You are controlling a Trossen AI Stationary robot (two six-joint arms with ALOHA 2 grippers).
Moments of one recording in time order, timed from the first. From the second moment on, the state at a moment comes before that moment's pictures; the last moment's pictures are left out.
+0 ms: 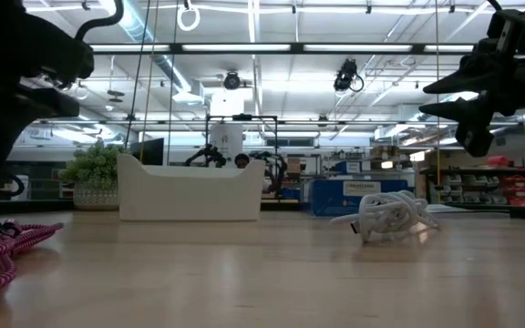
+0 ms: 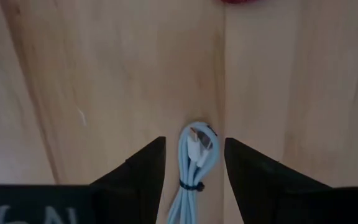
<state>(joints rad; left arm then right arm) -0.58 1.52 0.91 -0.86 -0.03 -0.49 0.05 0.20 0.01 0.10 0.14 0.78</state>
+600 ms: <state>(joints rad) -0.63 1.65 0.91 -0.89 -0.02 -0.47 0.05 0.20 0.01 0.10 0.14 0.78</state>
